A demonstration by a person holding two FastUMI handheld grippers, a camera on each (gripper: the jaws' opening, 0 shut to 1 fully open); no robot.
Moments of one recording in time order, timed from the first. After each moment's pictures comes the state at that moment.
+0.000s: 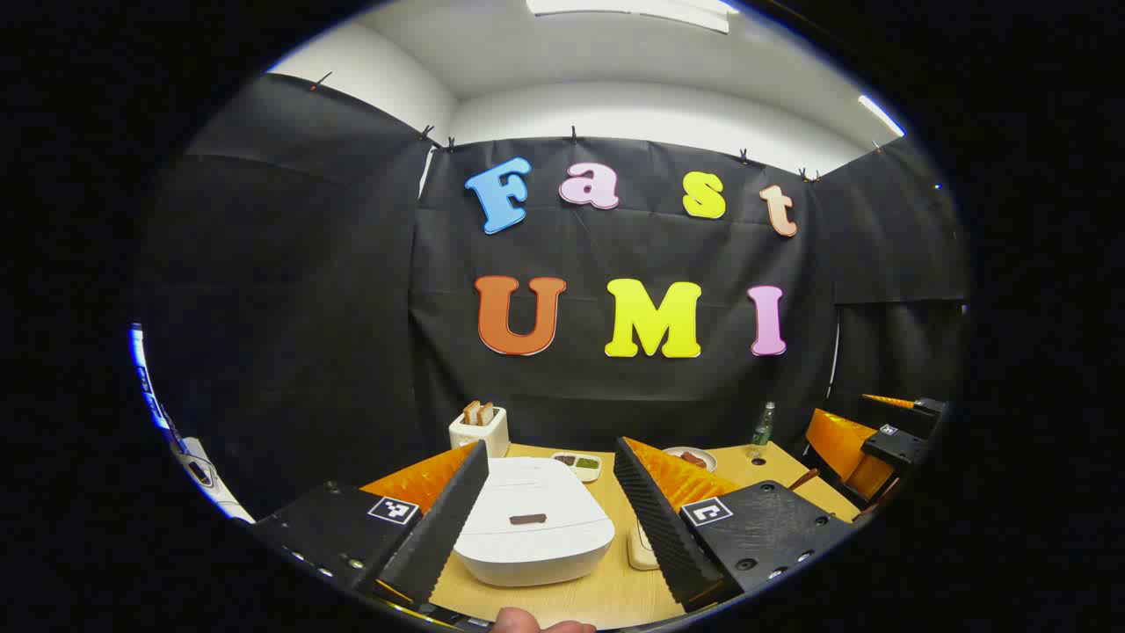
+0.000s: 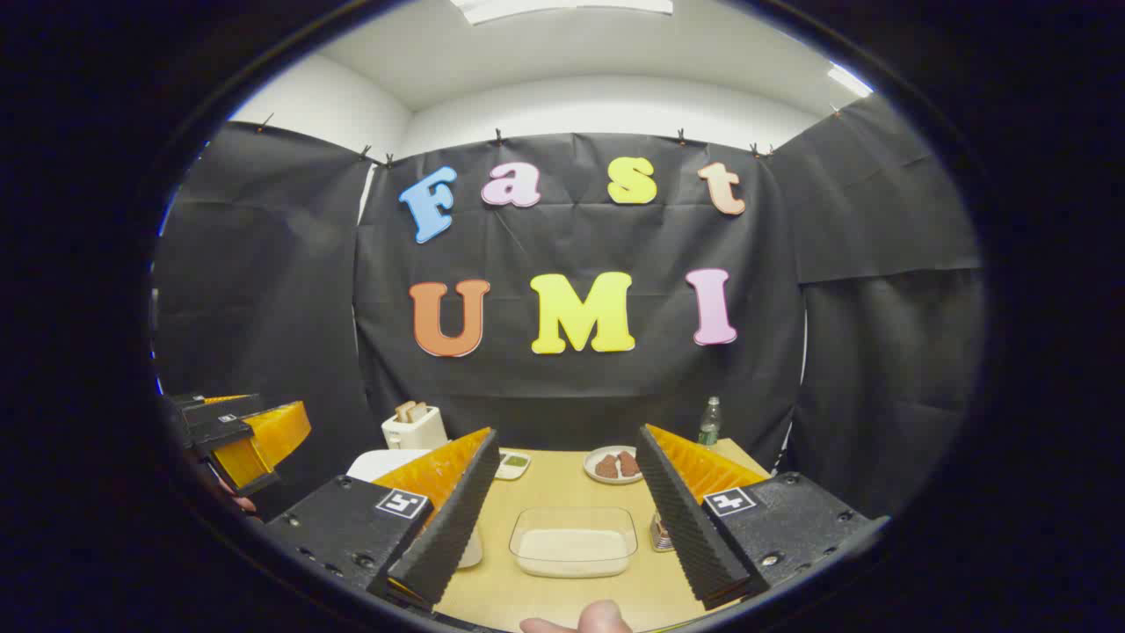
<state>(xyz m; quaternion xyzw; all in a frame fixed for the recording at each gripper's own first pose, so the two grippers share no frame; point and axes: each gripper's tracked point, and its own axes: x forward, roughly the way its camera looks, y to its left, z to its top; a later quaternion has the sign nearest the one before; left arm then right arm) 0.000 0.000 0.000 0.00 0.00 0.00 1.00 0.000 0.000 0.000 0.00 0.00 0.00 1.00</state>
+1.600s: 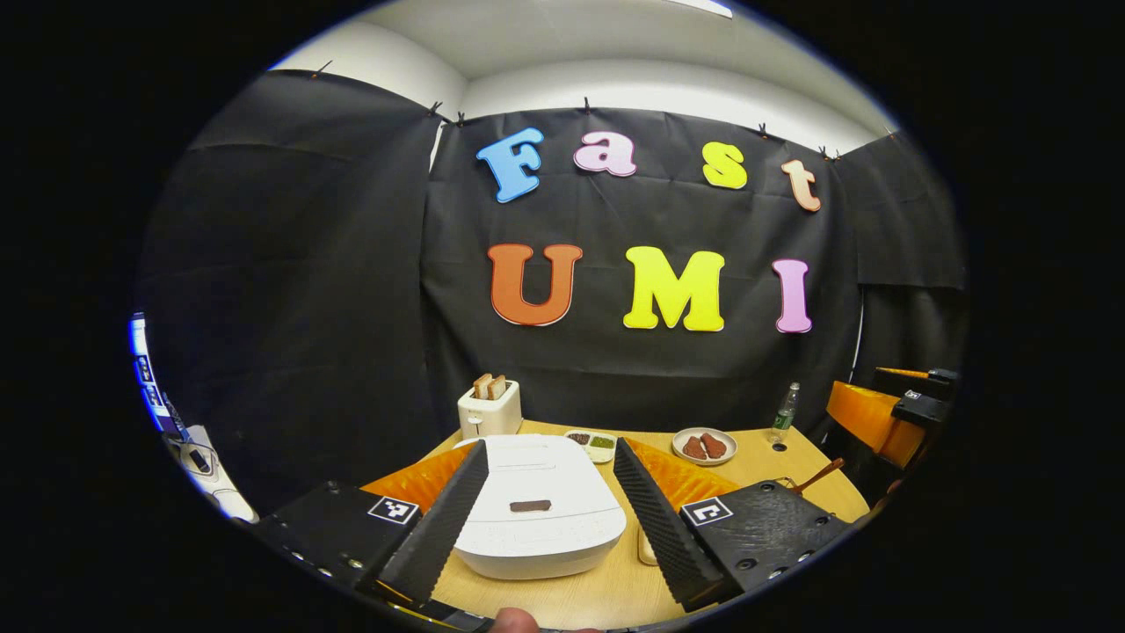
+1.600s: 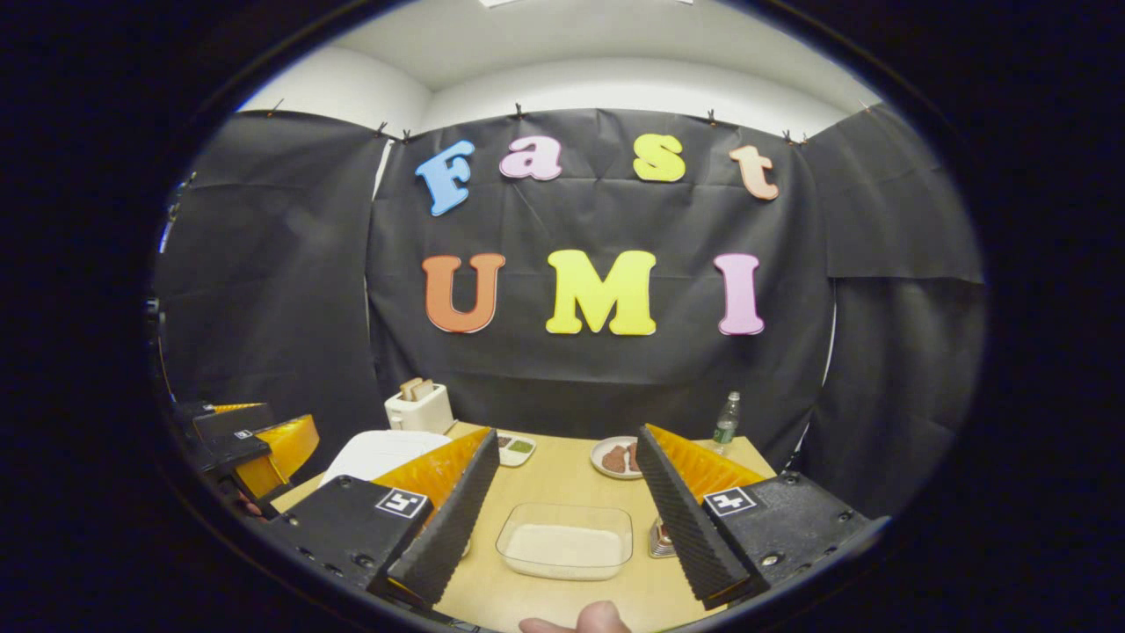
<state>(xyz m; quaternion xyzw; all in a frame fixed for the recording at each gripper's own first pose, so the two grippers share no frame) 0.040 -0.003 -0.045 -0.01 0.06 0.03 1.00 0.052 -0.013 -0.010 -0.02 0.05 0.04 1.00</state>
